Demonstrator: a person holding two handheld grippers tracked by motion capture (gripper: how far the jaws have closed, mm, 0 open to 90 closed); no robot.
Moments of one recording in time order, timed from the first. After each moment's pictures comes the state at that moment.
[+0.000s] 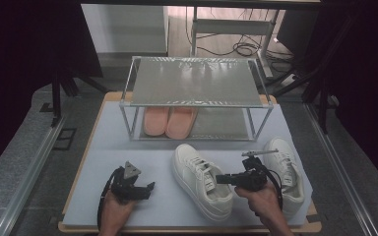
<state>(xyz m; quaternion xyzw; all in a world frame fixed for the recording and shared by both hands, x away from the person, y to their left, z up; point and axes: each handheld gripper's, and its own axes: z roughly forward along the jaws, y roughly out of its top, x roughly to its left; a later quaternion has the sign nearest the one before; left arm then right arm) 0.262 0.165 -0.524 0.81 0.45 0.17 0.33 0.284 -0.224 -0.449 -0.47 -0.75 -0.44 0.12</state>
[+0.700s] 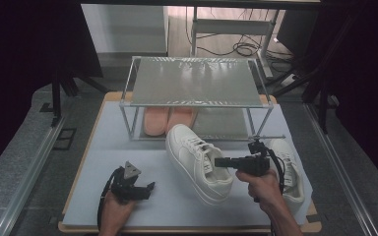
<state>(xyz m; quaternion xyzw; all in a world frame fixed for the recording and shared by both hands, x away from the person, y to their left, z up) 0.262 0.165 -0.524 0.81 0.45 0.17 0.33 0.305 -0.224 -0.407 -0.45 -0.71 -0.52 0.16</state>
